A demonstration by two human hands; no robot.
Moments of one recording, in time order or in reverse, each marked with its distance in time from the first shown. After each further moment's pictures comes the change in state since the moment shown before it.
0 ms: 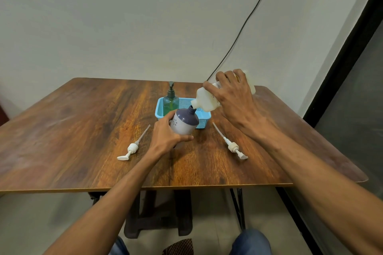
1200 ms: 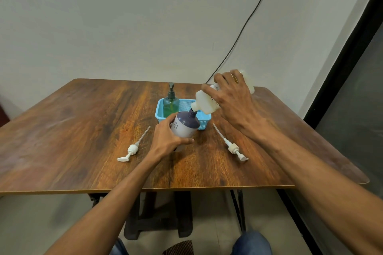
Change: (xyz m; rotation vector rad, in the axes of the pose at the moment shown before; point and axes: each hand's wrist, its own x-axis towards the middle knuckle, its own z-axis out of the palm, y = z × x) left_hand 0.000 -0.006 0.004 0.010 -0.014 0.012; right_hand 0.001 0.001 0.003 -0.008 0.051 -0.053
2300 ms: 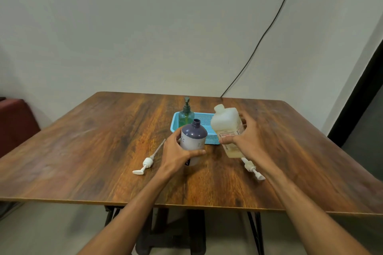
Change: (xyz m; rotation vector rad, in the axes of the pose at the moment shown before) left_hand -0.009 -0.002 -0.009 -0.258 0.096 -0.043; right_hand -0.040 -0.033 0.056 1.306 -0.023 0.748
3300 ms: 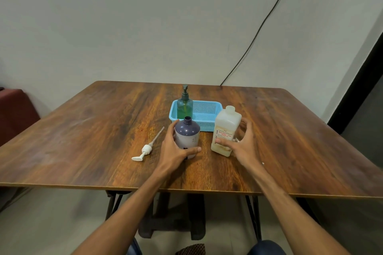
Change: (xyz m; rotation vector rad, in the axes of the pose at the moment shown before) left_hand -0.021 -0.036 0.003 0.003 -0.034 -0.078; right_hand -0.044 0.049 0.024 0.284 0.025 0.157
